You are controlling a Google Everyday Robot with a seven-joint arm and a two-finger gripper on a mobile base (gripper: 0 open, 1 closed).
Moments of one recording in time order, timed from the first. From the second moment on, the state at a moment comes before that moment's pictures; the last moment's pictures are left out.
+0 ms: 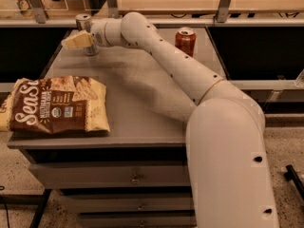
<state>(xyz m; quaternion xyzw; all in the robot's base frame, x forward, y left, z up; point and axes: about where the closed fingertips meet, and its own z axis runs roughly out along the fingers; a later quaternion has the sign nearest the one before) 0.837 0.226 0.889 -0.38 0.68 0.31 0.55</state>
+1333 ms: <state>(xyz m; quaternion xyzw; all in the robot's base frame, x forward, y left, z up) 0.836 0.226 0.896 -0.38 0.67 0.31 0.56</state>
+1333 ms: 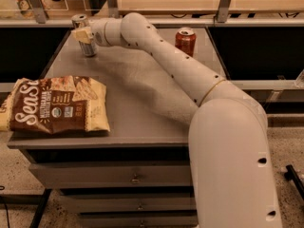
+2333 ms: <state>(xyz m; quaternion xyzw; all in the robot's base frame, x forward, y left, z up) 0.813 0.166 0.928 -0.49 0.73 0.14 0.45</state>
